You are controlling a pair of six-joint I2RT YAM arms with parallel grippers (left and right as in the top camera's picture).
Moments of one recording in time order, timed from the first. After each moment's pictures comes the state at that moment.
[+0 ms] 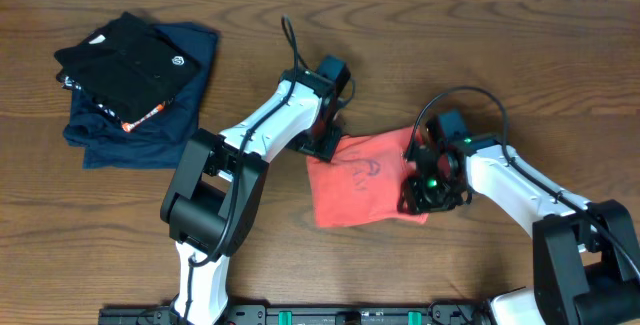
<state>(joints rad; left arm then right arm) -0.52 2.08 1.48 -1.02 0.02 -0.14 0.28 1.64 0.82 -0.76 -0.35 0.10</state>
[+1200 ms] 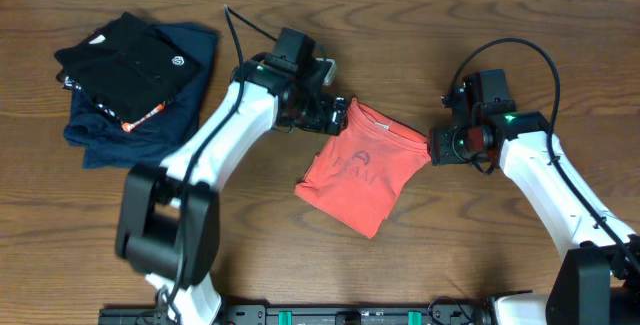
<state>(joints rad) -0.38 1.89 1.40 -0.77 0.40 -0.14 0.15 1.54 1.00 -0.74 -0.10 0.10</state>
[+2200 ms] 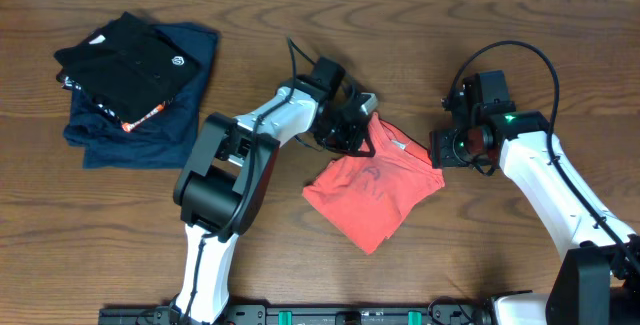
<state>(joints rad) -0.48 2.20 1.42 -0.60 0.78 -0.04 0.15 1.54 1.00 -0.77 -0.10 0.10</state>
